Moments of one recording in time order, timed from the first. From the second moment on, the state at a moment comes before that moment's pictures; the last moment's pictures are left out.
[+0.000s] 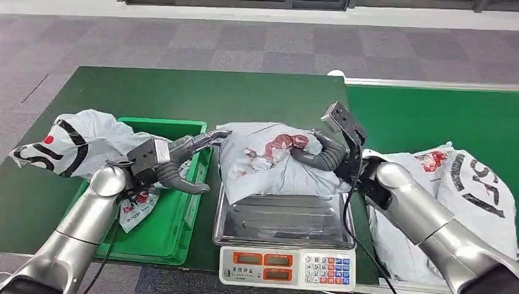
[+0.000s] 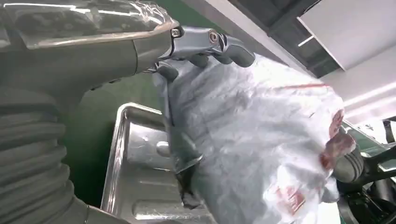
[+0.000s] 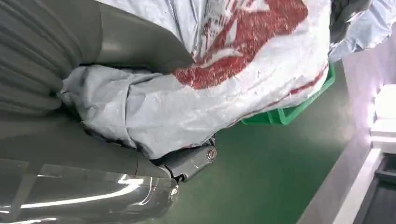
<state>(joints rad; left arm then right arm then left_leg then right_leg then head) -0.55 0.24 -0.44 -1.26 0.11 -0.64 -0.36 -0.82 -0.28 0.87 -1.15 -0.58 0.38 0.02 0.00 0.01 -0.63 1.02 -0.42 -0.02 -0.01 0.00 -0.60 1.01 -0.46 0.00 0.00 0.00</state>
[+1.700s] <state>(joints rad) -0.54 0.29 -0.44 -1.23 0.14 -0.66 -0.42 -0.82 -0.39 0.75 -1.17 -0.44 0.20 -0.17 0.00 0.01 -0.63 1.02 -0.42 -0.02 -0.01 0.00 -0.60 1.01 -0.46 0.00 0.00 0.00</state>
